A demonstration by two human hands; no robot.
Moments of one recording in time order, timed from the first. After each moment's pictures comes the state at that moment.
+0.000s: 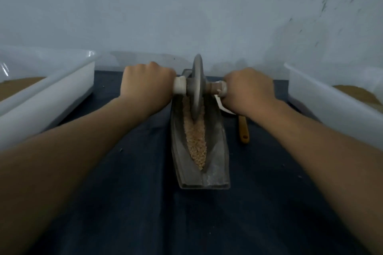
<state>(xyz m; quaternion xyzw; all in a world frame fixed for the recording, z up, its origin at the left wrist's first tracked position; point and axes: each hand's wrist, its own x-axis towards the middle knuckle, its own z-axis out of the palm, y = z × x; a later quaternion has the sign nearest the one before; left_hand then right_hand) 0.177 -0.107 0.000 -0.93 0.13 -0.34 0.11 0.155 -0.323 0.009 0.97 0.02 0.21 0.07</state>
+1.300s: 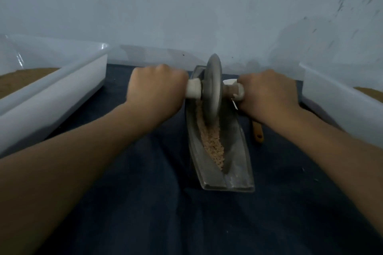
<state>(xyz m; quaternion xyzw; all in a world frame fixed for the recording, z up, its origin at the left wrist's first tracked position) 0.151 -0.100 -0.005 -0.92 0.13 -0.34 0.12 0.137 -0.323 0.007 0.96 0.05 0.25 0.10</state>
